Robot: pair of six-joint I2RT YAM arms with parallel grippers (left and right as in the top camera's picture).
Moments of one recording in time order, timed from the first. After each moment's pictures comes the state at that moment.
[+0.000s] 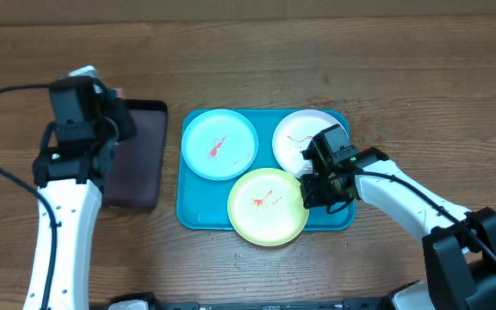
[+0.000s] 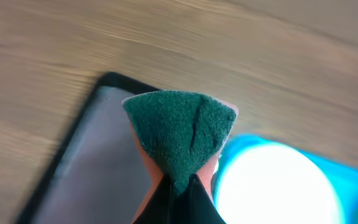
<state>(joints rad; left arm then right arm) 0.08 1.31 1.15 -0.61 -0.03 -0.26 0.41 1.63 0.88 -0.66 -0.29 0.28</state>
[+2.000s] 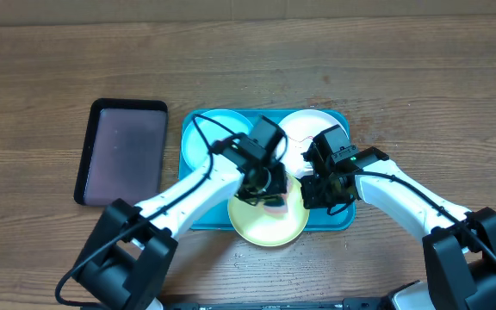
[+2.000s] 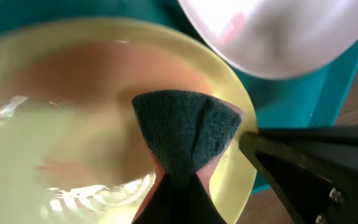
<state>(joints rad) -0.68 1.78 1.15 -0.67 0.31 -0.76 0.41 1.63 0.88 -0.68 -0.29 0.28</state>
